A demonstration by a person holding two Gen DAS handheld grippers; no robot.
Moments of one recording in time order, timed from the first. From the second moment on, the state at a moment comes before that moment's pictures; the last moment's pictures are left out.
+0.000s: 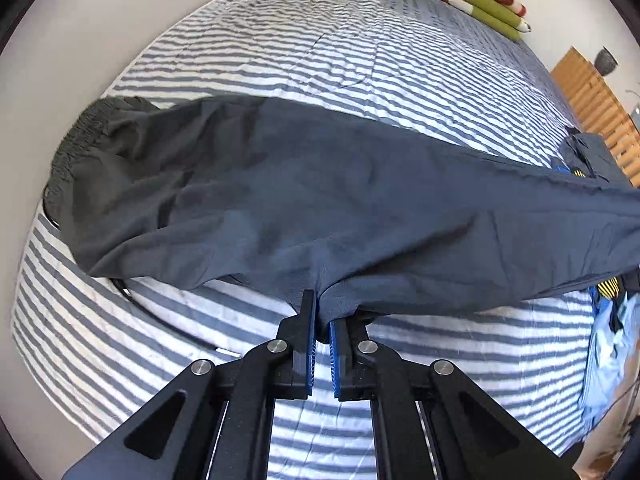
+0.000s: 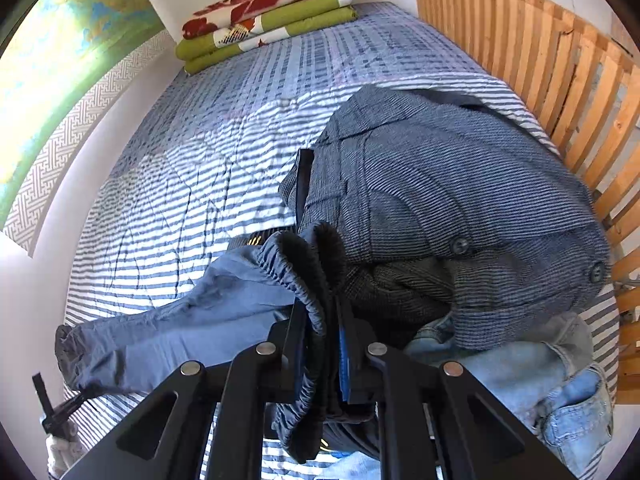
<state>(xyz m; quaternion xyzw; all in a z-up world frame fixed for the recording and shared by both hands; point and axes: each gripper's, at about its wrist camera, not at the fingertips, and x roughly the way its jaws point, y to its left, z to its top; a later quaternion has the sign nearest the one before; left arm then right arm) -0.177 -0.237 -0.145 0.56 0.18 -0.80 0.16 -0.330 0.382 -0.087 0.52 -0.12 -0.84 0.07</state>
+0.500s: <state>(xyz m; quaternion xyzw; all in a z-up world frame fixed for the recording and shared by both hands) -0.054 -0.150 -0.199 0.68 0.08 -0.73 0.05 -0.208 0.450 -0.129 0.57 -0.14 -0.81 0.02</state>
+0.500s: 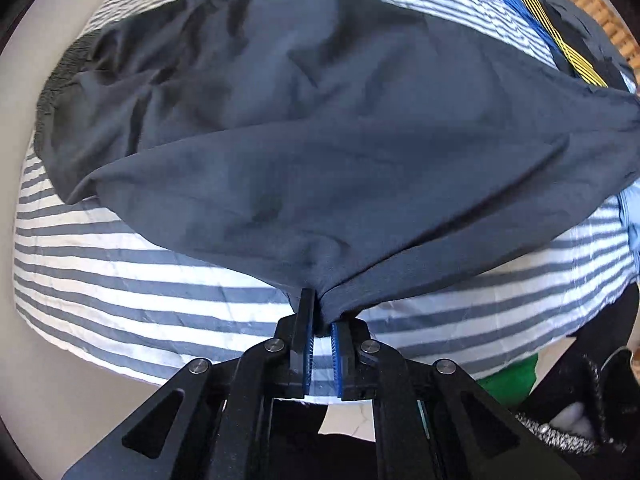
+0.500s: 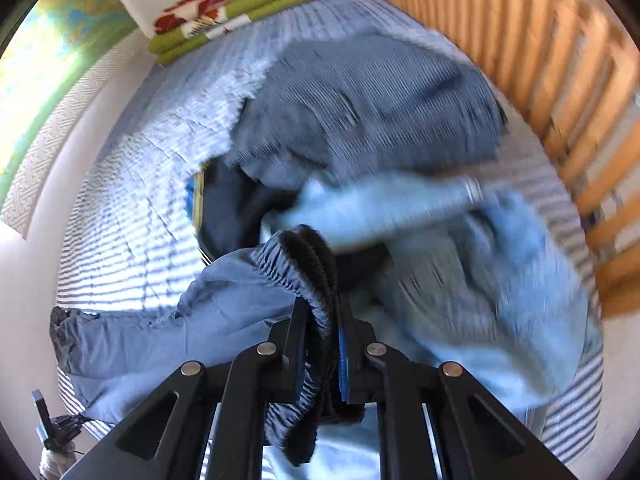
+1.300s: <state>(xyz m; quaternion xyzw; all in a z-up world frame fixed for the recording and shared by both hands) -0.170 -0.426 -0.138 0.52 0.24 -0.77 0.27 -0.194 0.443 -0.147 0.58 -0.12 -0.80 -0.01</state>
